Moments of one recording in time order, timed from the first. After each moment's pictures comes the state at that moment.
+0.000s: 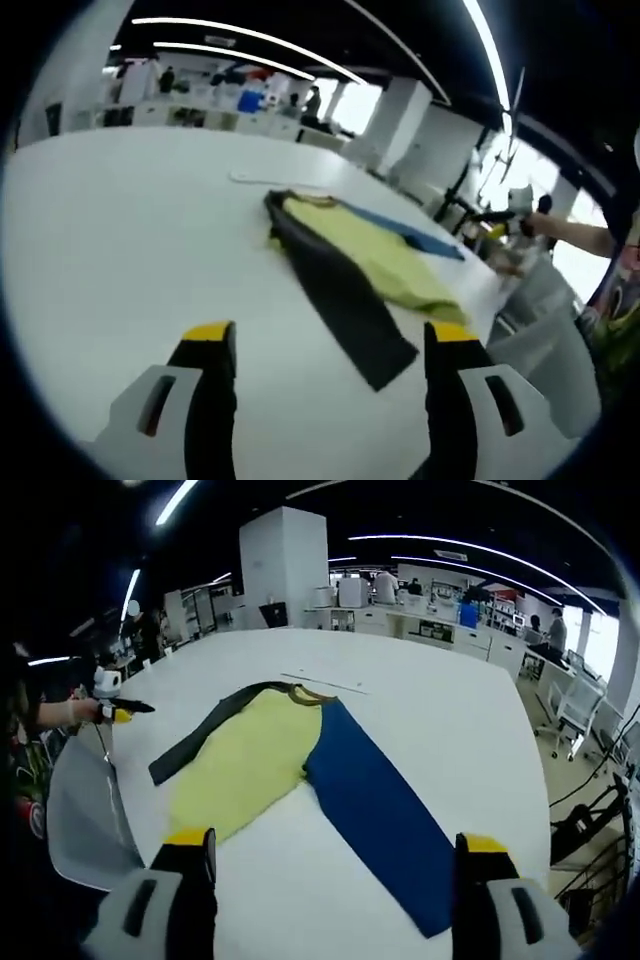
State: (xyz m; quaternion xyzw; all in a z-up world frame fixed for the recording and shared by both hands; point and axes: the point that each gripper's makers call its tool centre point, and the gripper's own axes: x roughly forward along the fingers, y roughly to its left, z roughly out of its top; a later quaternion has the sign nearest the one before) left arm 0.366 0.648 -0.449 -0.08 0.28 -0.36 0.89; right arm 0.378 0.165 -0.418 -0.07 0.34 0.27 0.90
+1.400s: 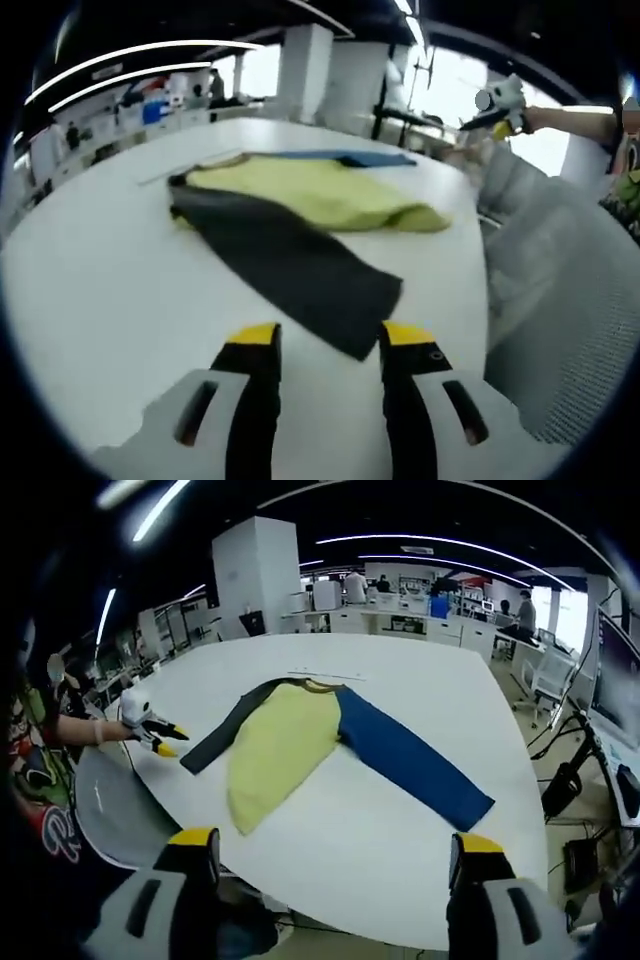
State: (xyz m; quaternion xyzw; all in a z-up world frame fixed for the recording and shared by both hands) left arm 0.340 0.593 -0.521 0.10 0.29 -0.49 0.82; right arm 0.247 0.180 -0.401 -0.03 0.35 0.20 0.92
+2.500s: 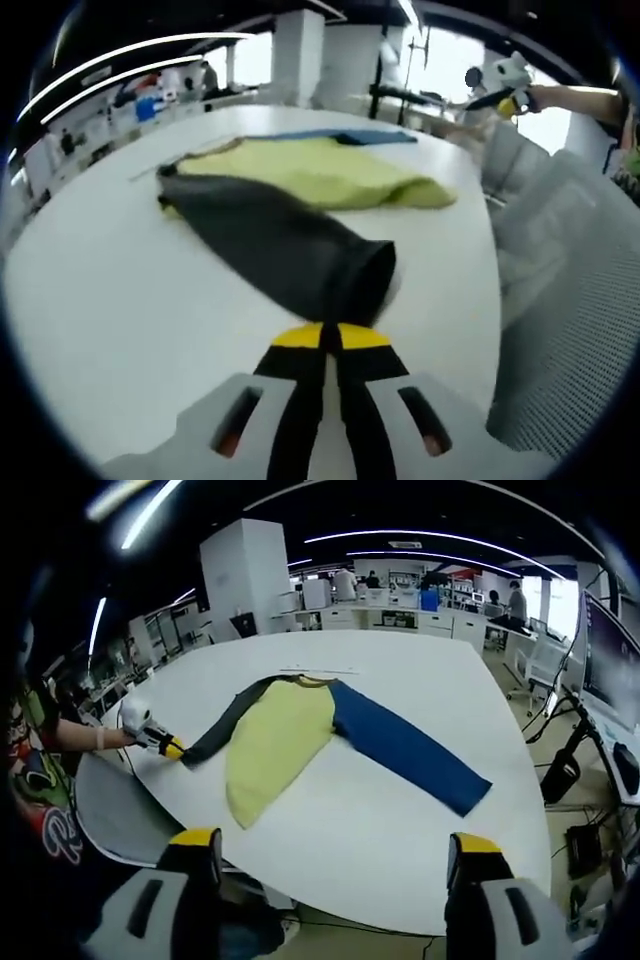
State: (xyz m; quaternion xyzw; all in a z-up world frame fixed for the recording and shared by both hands) left arm 0.338 0.591 -0.537 0.14 0.30 -0.48 0.81; right arm 0.241 0.168 -0.407 -0.01 0.35 0.19 0.92
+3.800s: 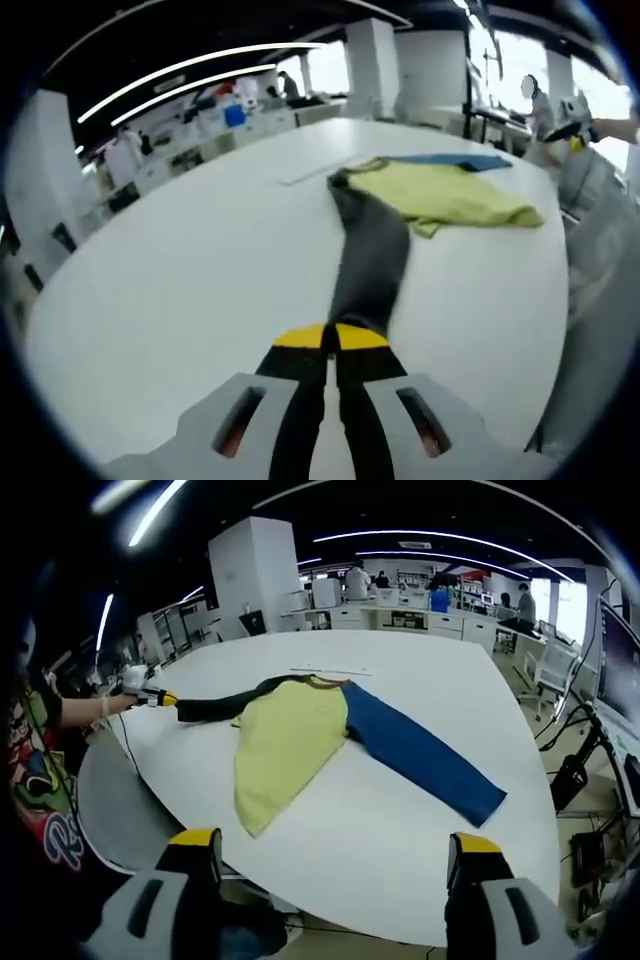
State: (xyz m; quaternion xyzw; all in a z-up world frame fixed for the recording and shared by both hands) left arm 0.441 0.769 -0.468 0.16 0.27 -0.31 0.90; right arm 0.251 0.195 -0.407 -0.02 0.35 0.20 0.91
